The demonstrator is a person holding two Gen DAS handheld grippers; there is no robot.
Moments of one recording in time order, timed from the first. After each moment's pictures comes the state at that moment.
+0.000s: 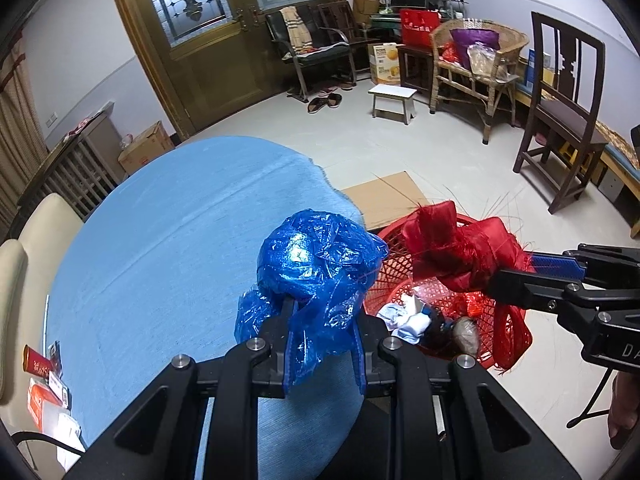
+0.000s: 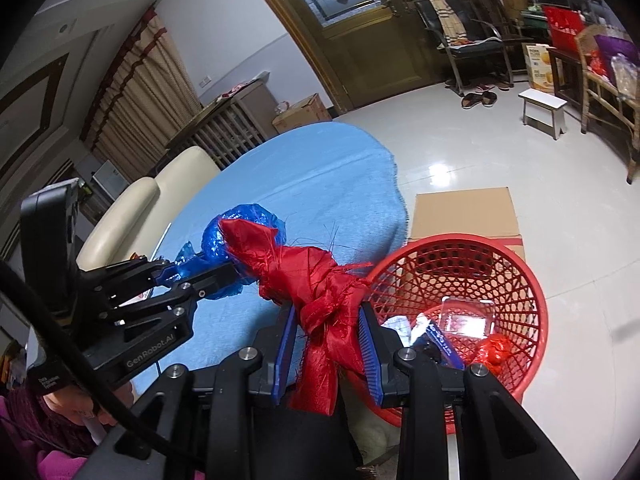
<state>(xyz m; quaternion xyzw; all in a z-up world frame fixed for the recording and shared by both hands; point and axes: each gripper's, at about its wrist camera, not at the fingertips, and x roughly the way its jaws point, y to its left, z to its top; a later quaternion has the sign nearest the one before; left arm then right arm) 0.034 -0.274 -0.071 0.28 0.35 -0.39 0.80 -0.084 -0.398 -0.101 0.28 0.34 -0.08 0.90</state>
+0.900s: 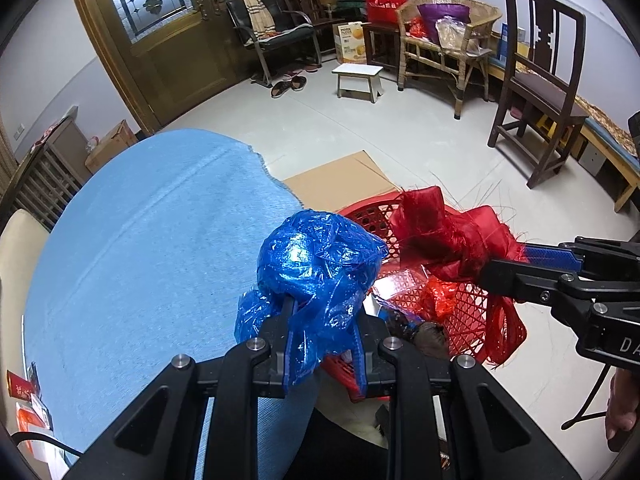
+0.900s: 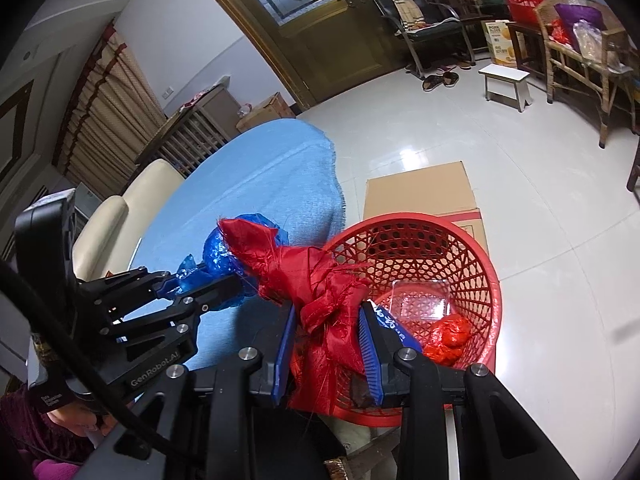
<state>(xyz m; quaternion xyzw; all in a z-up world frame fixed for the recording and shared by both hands) 0.016 -0.330 -0.103 0.31 0.37 -0.43 0.76 -0.110 -0.446 -0.132 0.32 0.35 -0.13 0.87</state>
